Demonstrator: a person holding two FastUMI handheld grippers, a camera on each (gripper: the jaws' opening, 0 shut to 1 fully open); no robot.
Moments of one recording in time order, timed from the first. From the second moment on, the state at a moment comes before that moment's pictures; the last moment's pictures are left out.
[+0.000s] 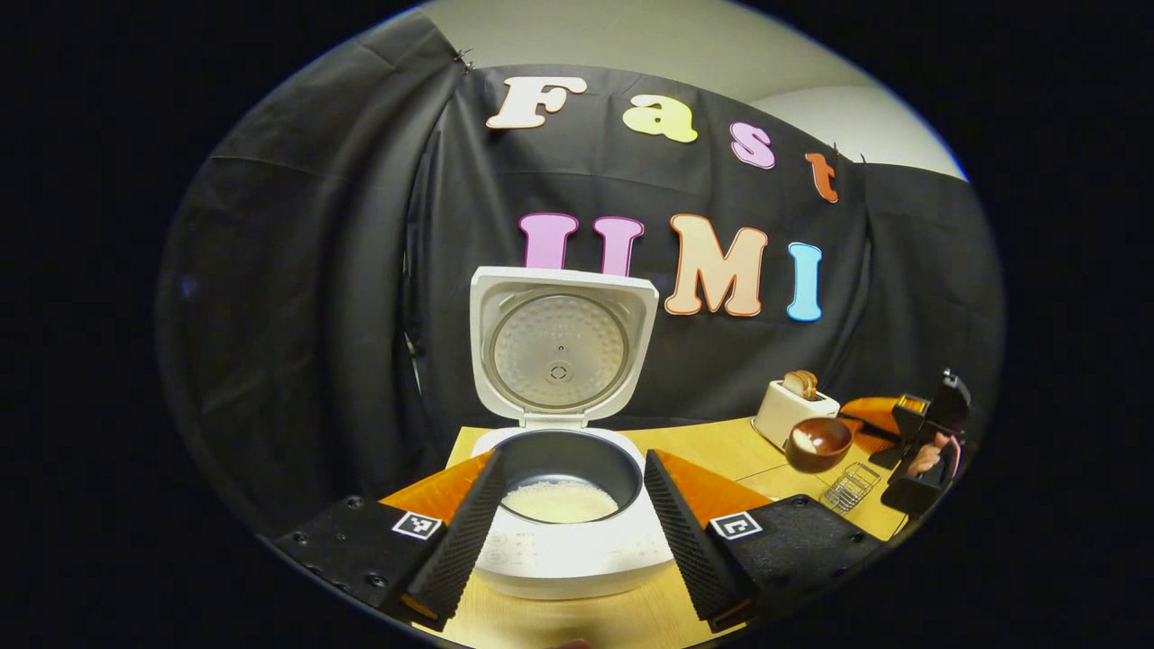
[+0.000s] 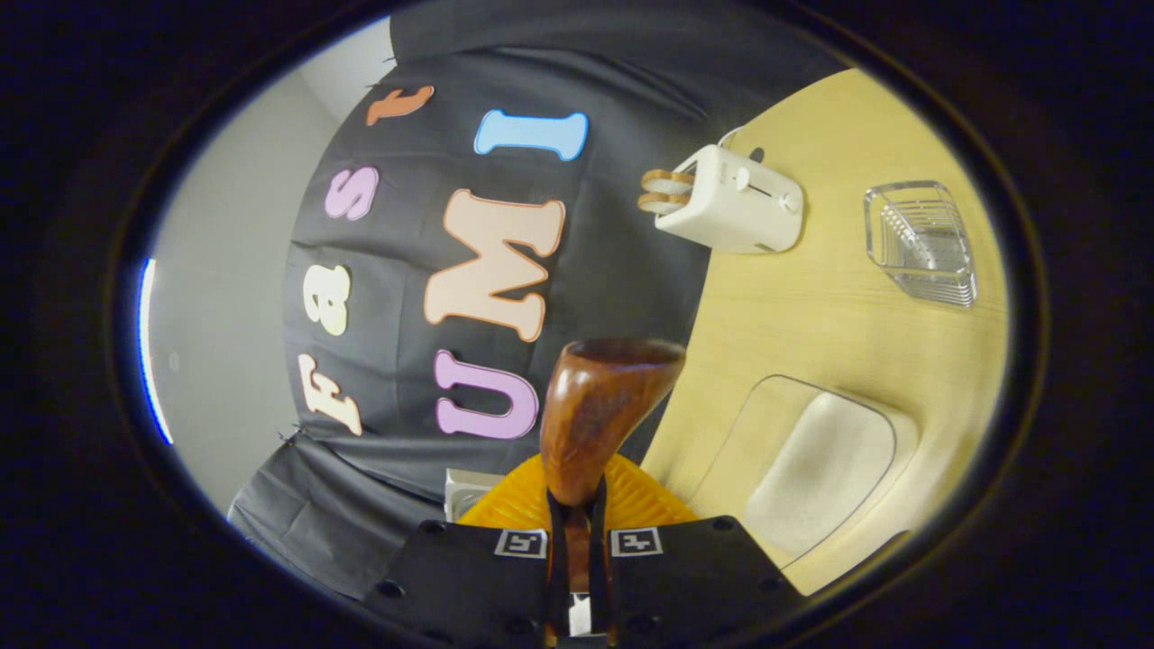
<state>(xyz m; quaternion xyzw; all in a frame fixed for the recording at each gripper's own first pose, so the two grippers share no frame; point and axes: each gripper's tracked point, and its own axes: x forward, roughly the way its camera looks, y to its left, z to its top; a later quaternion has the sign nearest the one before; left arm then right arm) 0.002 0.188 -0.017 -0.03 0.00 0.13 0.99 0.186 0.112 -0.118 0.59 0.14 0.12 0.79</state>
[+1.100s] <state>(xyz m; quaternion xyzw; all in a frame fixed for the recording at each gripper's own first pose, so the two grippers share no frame) -0.086 0.233 -0.045 0.00 0.01 0.18 0.98 0.231 0.376 -0.051 0.25 0.12 0.22 0.93</state>
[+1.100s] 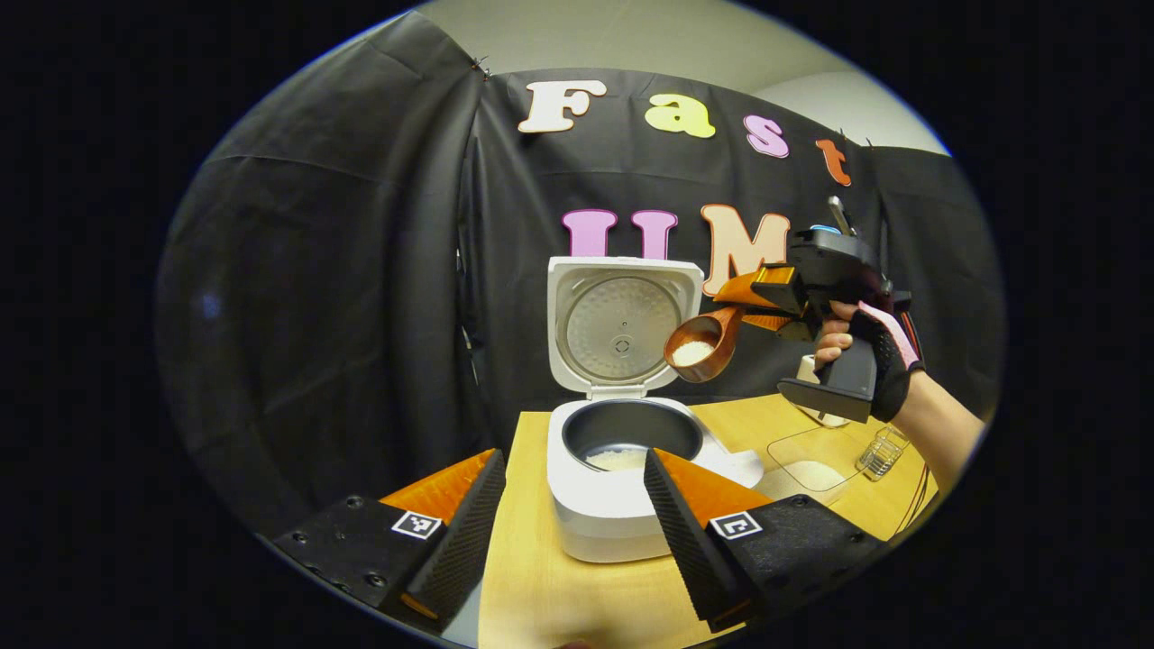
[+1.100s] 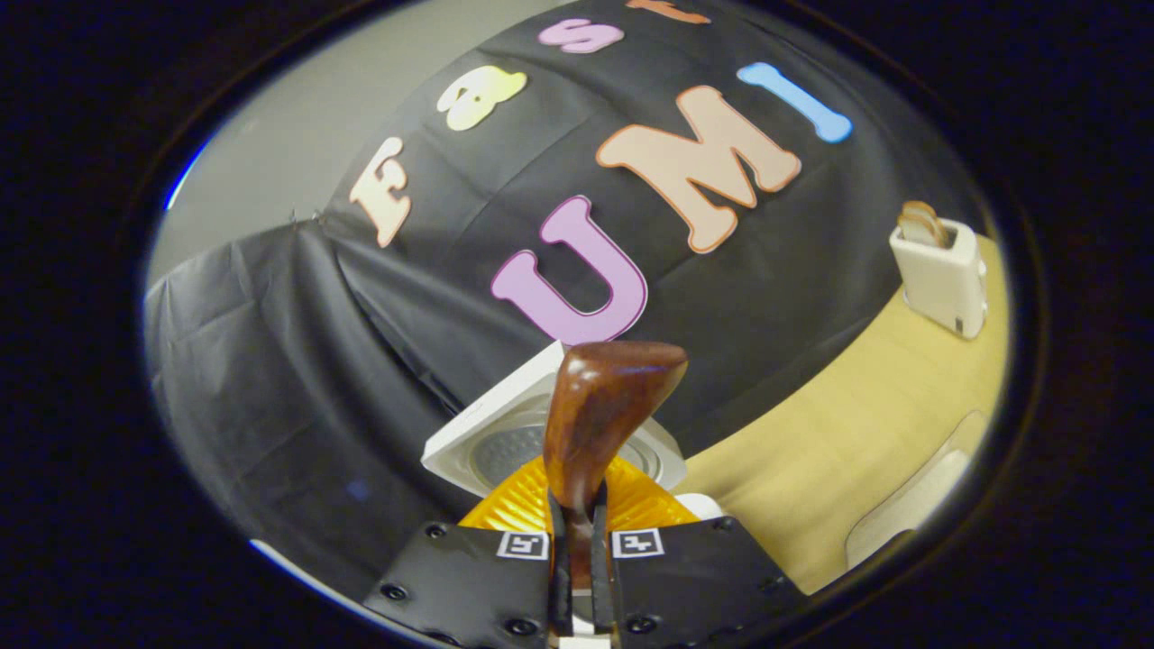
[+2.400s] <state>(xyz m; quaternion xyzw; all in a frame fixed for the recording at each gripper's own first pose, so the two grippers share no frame) -0.099 0.230 -0.056 -0.01 0.01 0.17 0.99 0.173 0.436 -0.080 -0.30 -0.07 0.28 0.91</state>
